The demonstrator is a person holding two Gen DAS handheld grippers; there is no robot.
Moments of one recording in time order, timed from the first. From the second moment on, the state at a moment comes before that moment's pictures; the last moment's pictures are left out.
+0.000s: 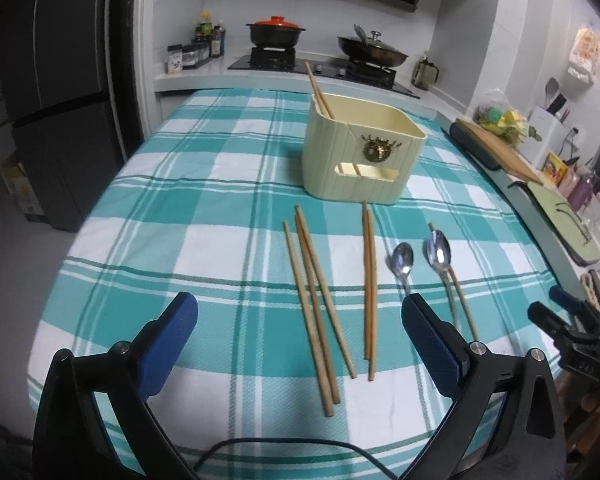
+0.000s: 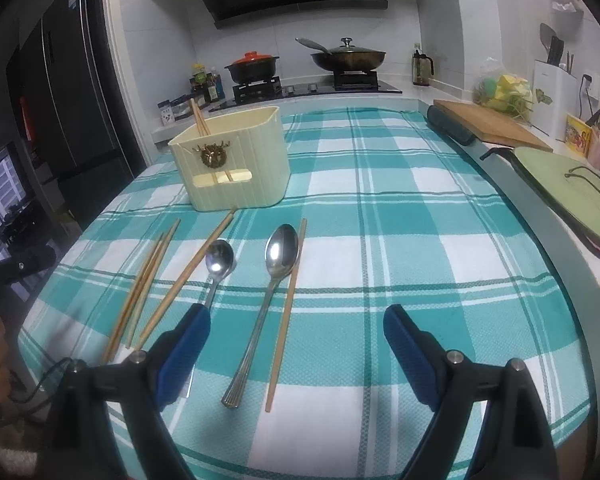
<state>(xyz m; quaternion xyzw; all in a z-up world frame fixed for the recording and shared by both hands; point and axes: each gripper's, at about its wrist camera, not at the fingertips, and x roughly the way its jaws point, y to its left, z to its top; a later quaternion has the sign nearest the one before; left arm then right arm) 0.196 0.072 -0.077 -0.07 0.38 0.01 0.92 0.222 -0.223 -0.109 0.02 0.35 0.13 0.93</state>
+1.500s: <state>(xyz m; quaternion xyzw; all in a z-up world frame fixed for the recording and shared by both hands) 0.231 0.115 -0.157 -0.15 0.43 0.06 0.89 0.229 -0.205 -0.141 -0.01 0.40 0.14 0.90</state>
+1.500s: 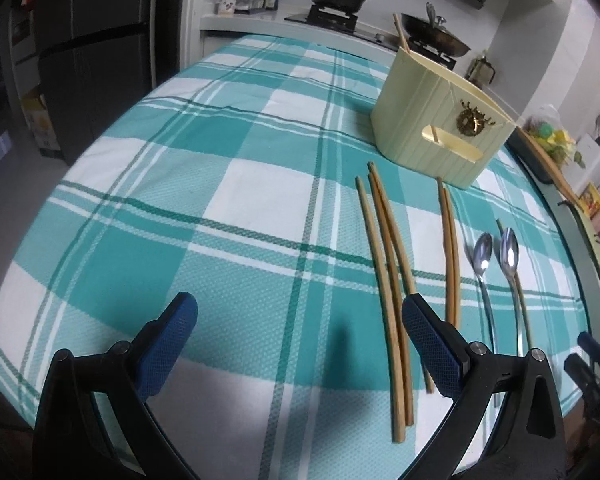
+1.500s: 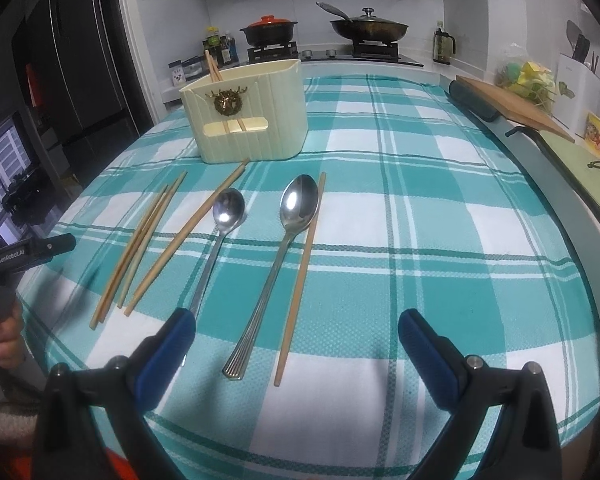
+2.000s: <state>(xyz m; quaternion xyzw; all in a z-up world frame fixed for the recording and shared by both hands) 0.297 0.093 -0.185 -0.11 0.45 0.08 0.88 0.227 -0.204 -0.152 0.00 0.42 0.14 0.89</state>
